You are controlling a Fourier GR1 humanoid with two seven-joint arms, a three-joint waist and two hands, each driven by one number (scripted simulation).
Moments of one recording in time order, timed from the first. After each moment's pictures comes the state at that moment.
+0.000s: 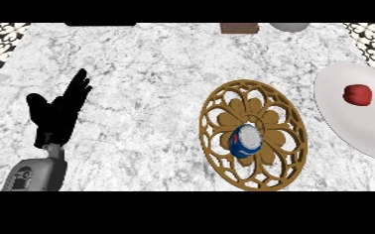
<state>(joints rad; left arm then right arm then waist) -0.16 0.21 0.07 -1.44 0.04 0.01 0.19 -0.24 -0.44 -0.75 -1.29 0.06 0.09 -0.05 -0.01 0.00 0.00</state>
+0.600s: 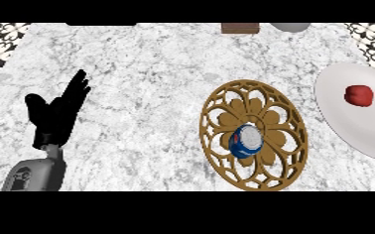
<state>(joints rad) -0.16 0.20 0.10 -1.44 0.02 -0.01 0.19 -0.11 -0.52 -0.79 -1.17 -0.03 0.14 -0.22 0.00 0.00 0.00</state>
